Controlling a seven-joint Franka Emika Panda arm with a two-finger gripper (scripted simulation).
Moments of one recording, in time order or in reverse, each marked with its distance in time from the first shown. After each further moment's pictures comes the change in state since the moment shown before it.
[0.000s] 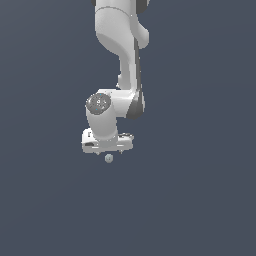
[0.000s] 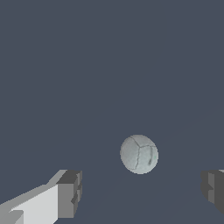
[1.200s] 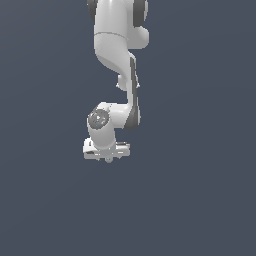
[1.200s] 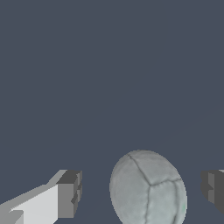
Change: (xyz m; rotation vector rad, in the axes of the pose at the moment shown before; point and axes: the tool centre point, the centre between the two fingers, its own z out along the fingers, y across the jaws) arm -0.003 0.011 0.063 0.002 -0.005 -0.003
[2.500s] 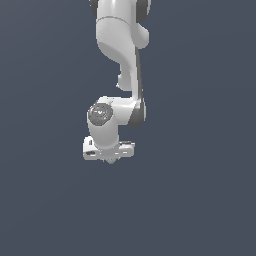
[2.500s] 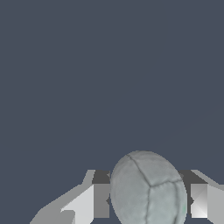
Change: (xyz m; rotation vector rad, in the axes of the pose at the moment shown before) arm 0.028 -0.015 -0.049 0.000 0.001 0.000
